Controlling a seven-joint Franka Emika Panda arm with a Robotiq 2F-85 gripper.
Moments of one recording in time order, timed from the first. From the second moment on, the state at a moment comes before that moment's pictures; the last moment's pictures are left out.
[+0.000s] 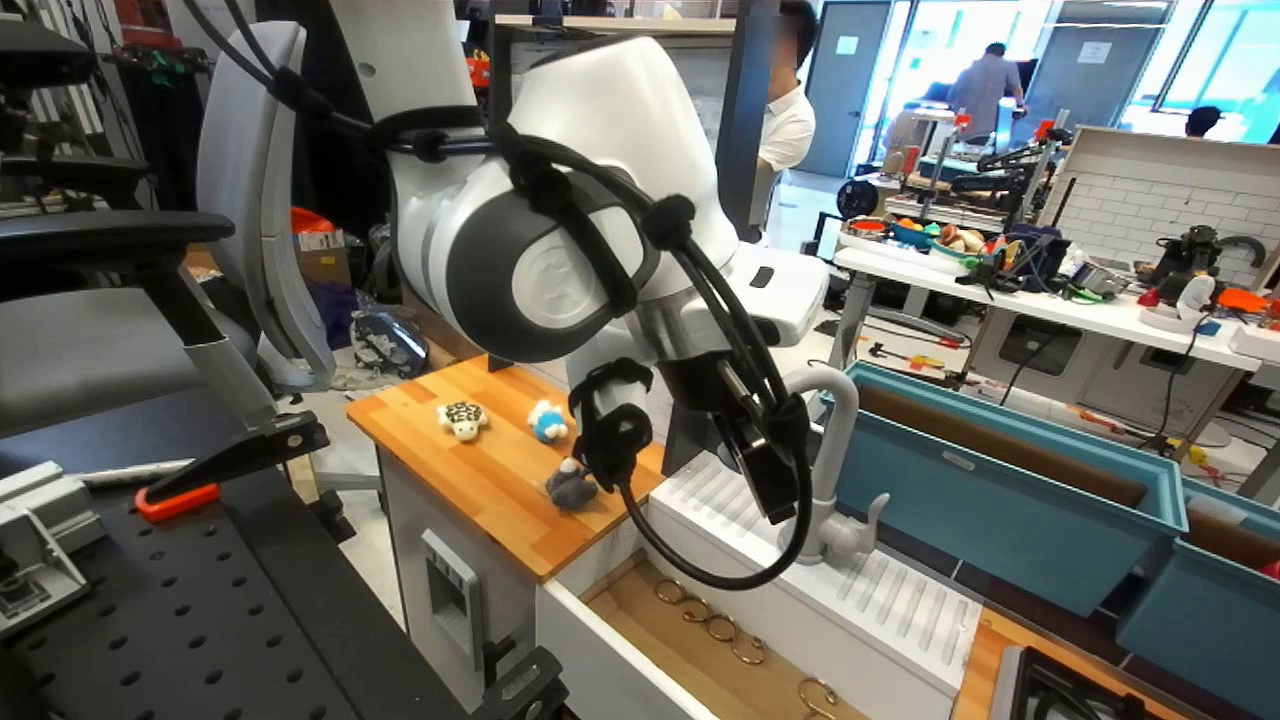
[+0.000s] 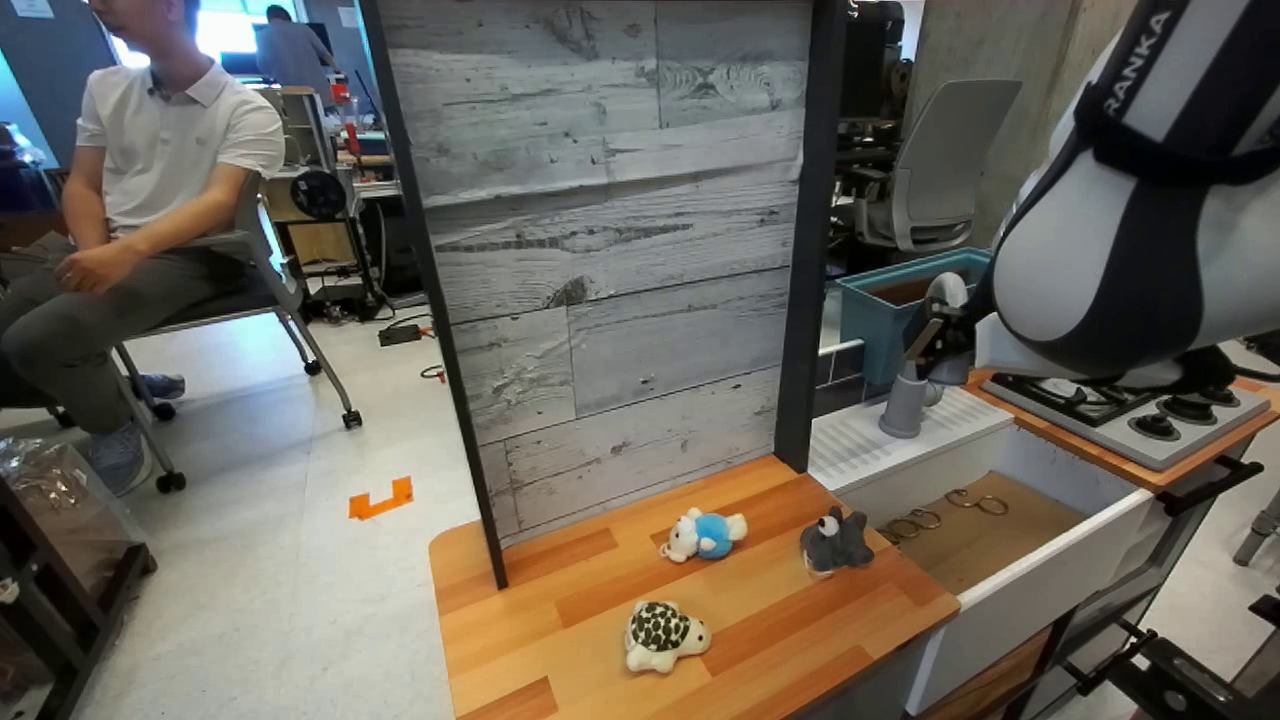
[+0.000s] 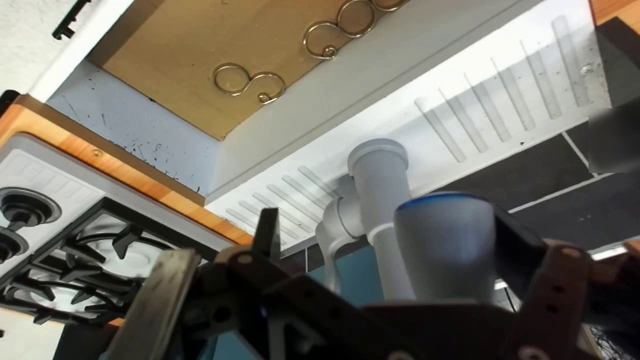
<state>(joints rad) 0.35 0.84 -0.35 -2.16 0.36 3.37 0.38</state>
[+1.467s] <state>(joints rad) 0.66 0.77 -0.77 -2.24 0.05 2.80 0.33</state>
